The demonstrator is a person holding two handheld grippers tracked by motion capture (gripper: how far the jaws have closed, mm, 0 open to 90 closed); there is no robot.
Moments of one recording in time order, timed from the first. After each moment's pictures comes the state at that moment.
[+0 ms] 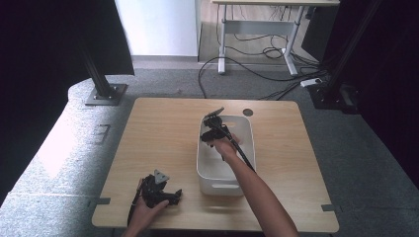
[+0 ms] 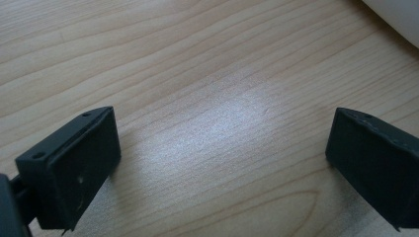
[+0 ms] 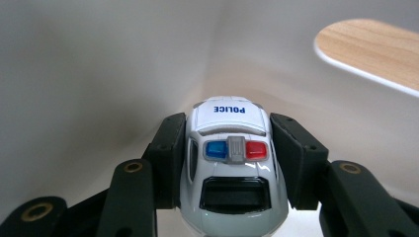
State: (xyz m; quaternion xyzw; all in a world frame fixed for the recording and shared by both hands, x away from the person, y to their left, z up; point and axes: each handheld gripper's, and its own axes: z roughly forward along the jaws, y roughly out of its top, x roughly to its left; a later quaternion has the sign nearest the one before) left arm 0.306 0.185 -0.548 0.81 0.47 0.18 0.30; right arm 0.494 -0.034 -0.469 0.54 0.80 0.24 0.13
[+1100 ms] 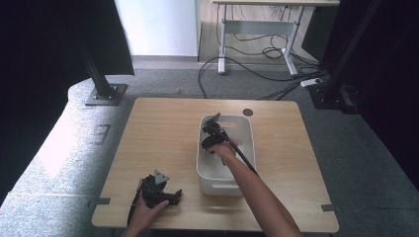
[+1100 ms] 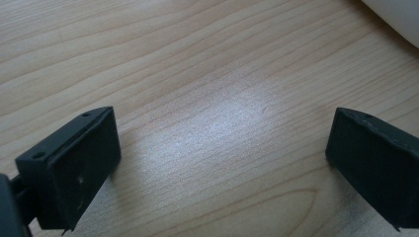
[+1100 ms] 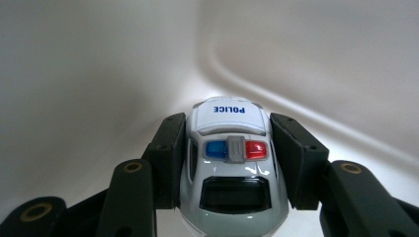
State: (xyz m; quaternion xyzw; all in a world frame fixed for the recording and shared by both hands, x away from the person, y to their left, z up) left arm 0.305 0.185 -0.548 0.81 0.47 0.18 0.31; right arm 0.496 -0.030 -0.498 0.54 0.82 0.18 0.09
